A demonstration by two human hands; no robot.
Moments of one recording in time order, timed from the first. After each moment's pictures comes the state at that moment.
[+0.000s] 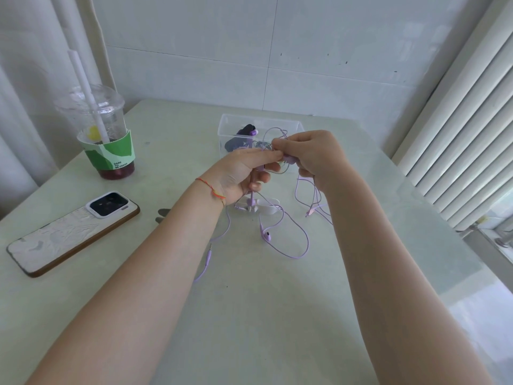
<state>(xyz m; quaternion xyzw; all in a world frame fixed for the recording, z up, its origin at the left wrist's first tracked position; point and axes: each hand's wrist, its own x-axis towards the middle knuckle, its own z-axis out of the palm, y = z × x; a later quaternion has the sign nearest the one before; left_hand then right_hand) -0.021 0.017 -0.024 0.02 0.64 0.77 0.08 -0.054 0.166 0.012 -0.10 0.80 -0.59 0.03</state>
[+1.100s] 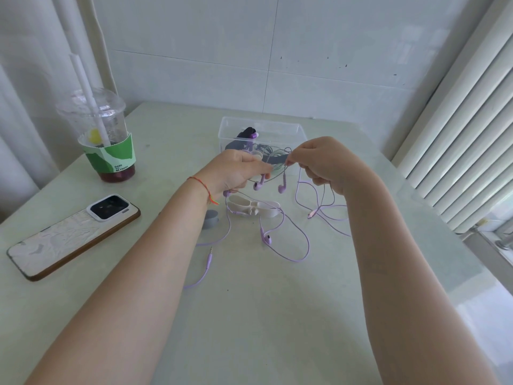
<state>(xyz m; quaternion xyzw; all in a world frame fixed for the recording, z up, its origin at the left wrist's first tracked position) -0.019 -0.002 -0.020 0.00 0.82 0.57 0.02 -0.057 0.184 0.020 -0.10 0.89 -0.44 0.08</state>
